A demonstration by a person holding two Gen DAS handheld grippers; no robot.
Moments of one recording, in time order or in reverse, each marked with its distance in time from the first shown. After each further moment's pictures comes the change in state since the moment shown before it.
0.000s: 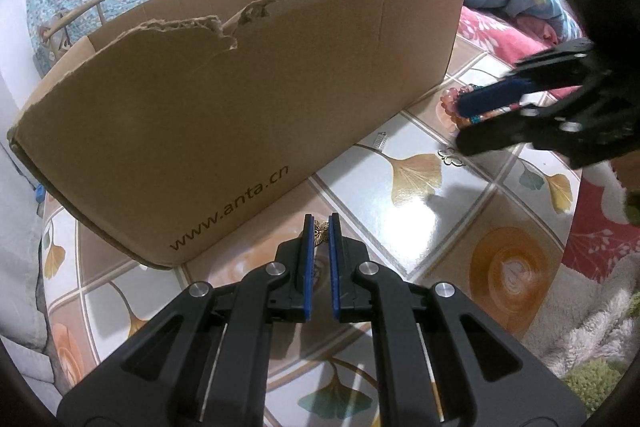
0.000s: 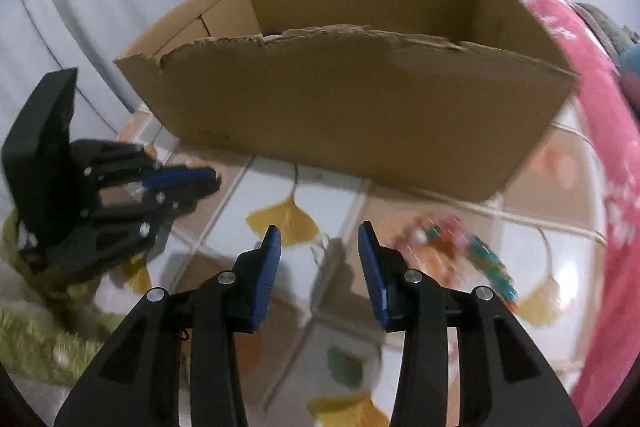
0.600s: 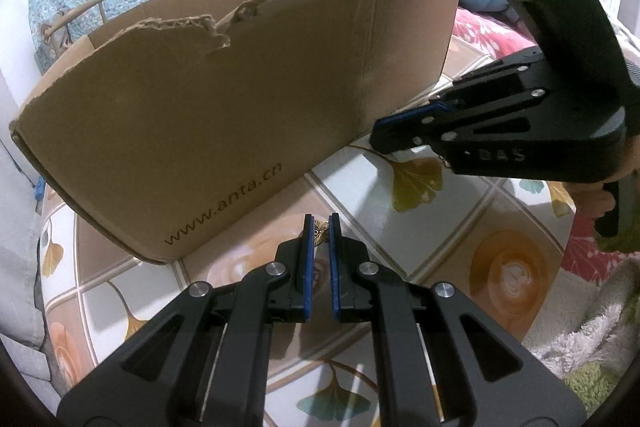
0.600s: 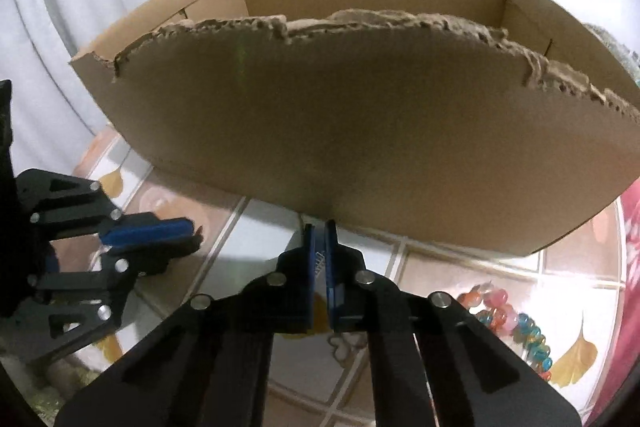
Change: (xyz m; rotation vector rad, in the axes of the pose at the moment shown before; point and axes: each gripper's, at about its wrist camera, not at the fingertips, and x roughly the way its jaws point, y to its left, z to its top) left arm -0.001 0.001 0.000 -0.007 -0.007 -0.005; right arm 0.034 0.025 0.007 -0.022 -0.009 -0.054
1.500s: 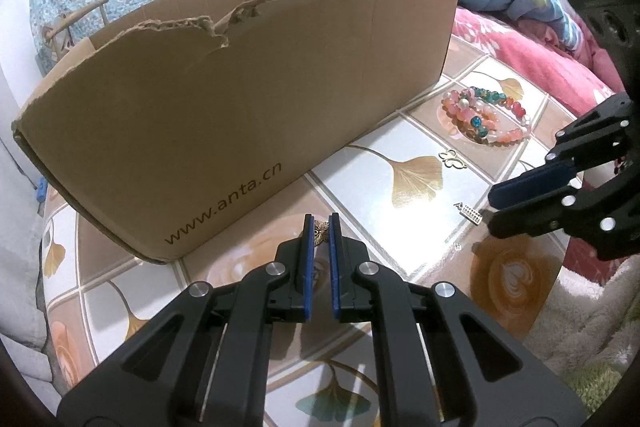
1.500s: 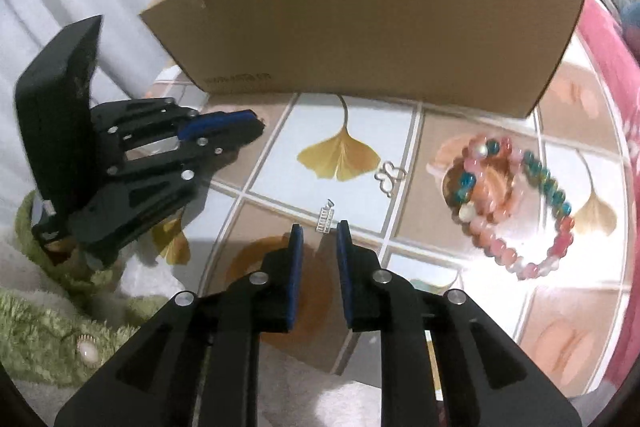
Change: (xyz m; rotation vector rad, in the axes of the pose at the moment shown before) left arm -0.004 -0.001 -0.004 0.007 -0.006 0.008; right arm -0.053 -0.003 -0.063 0.131 0.119 0.088
